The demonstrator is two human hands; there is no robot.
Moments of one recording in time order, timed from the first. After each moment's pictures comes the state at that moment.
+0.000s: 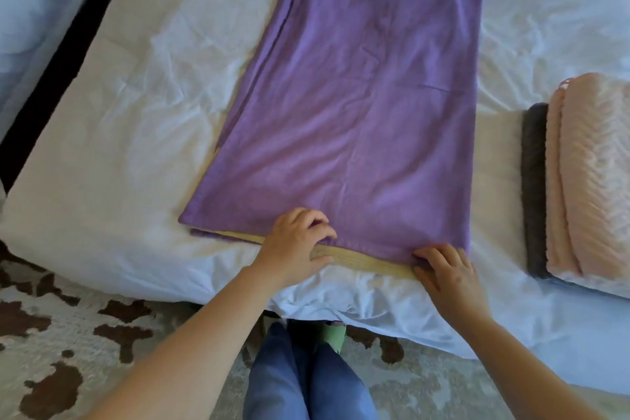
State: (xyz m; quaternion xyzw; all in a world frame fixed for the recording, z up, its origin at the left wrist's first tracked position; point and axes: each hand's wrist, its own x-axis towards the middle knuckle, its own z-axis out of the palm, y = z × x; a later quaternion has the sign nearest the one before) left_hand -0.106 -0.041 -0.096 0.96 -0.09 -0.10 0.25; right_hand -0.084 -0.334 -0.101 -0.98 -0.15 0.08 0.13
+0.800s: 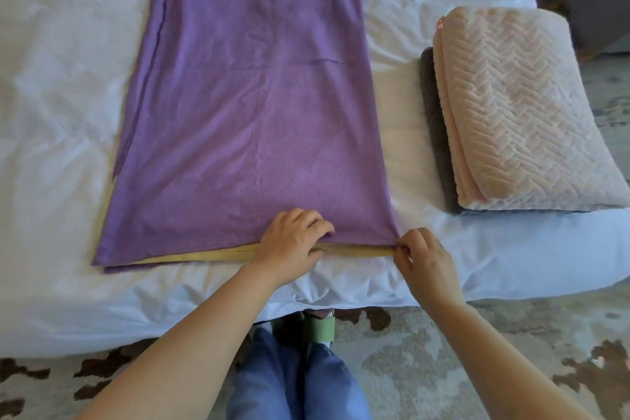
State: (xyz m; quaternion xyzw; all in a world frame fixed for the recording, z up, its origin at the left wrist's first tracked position) left_hand -0.081 -0.150 -0.107 0.94 -0.25 -0.13 0.18; right_hand -0.118 -0.393 -0.091 -0.98 -0.02 0.04 0.22
